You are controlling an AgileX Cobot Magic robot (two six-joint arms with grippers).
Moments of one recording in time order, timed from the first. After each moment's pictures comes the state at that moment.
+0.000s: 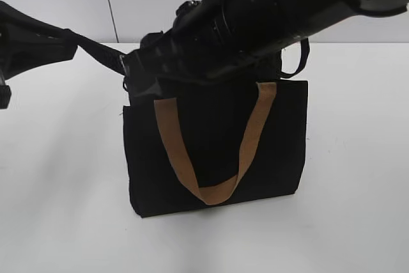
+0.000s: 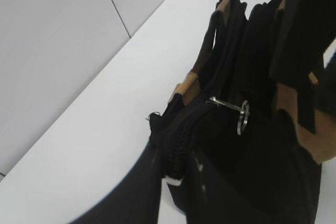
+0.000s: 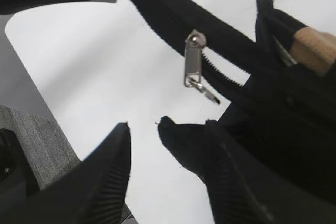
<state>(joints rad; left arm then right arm) -0.11 1.19 -0.73 -1.32 0.67 2.08 0.72 1.61 -1.17 0.69 0.49 -0.43</state>
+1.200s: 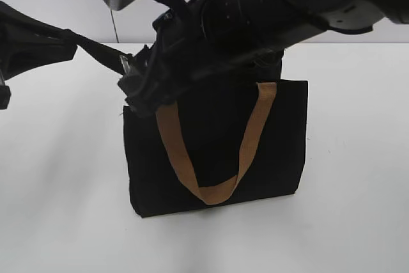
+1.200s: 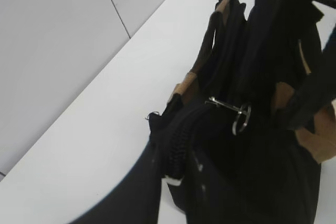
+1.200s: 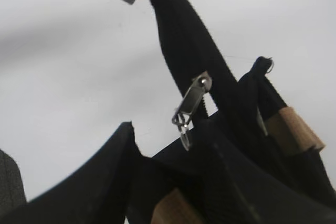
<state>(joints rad) -0.11 1.18 -0.73 -1.32 0.67 2.08 0.75 1.65 -1.17 0.65 0.36 -0.83</state>
